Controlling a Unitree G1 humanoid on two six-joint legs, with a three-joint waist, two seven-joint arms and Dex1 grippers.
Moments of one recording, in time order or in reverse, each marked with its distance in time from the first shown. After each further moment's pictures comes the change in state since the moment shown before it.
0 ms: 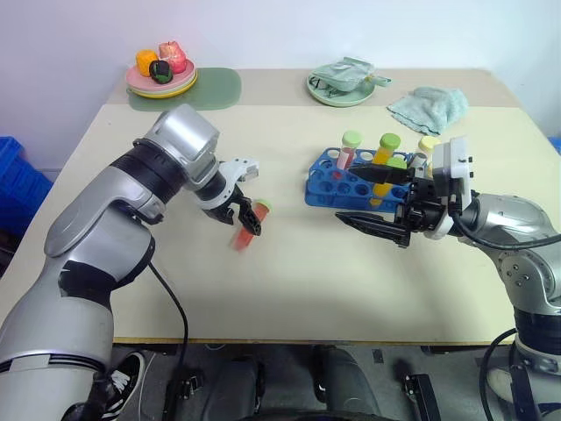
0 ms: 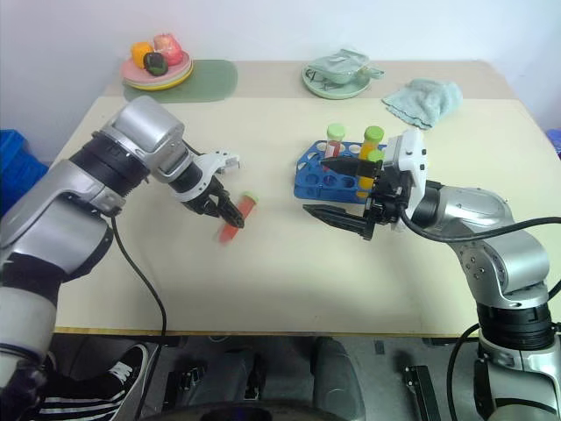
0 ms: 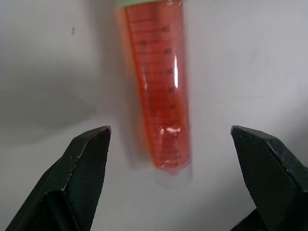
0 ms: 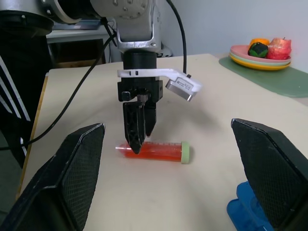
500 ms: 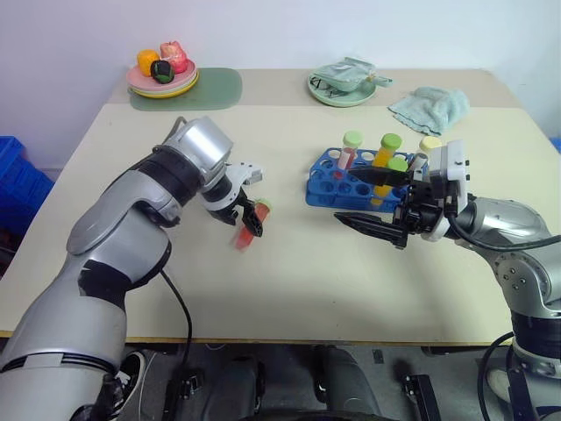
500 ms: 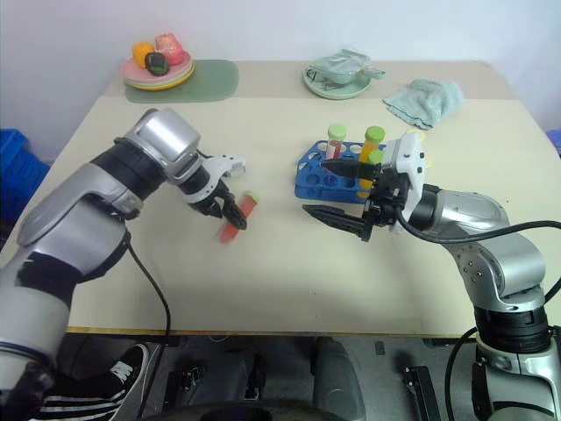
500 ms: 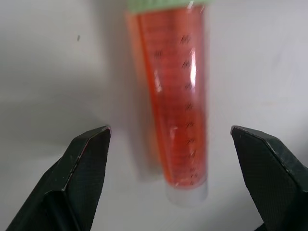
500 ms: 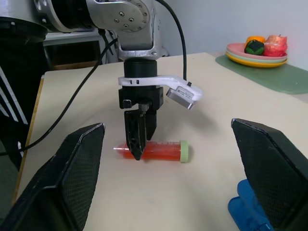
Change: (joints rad) left arm 0.000 -0.097 0.006 0.120 0.155 -0.074 -0.069; right arm 0.019 0.006 0.001 -0.016 -0.002 0.000 -0.028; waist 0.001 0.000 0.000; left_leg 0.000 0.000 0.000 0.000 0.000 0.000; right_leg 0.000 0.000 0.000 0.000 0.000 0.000
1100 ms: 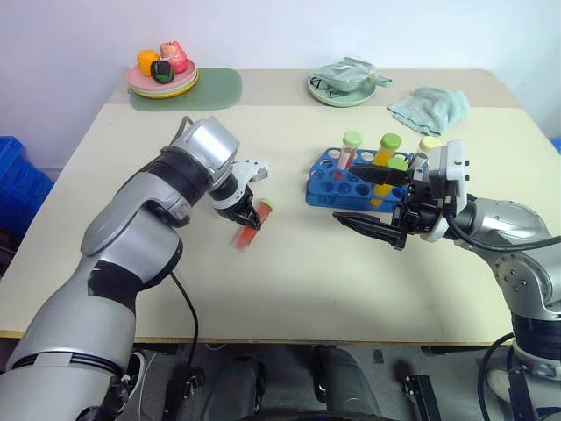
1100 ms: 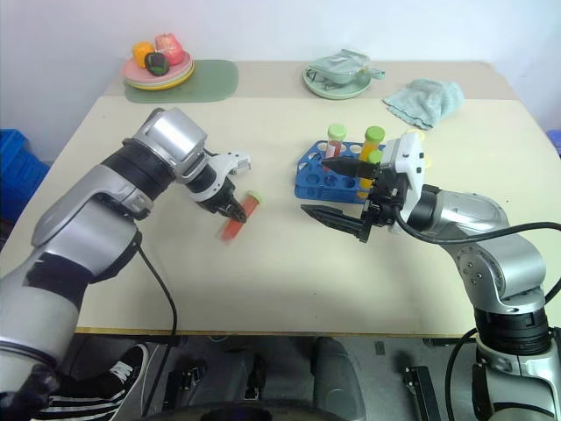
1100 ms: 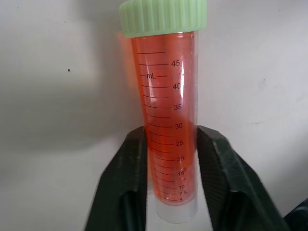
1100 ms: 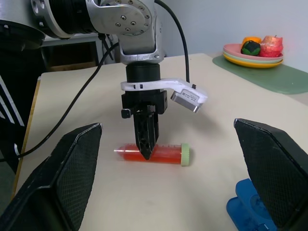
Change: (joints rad) left arm 0.007 -0.043 0.070 0.031 0.065 -0.007 -0.004; right arm 0.005 0.000 0.000 -0.006 0.008 0.006 -0.024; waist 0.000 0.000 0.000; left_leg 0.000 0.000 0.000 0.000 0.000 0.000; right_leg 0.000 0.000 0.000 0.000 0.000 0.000
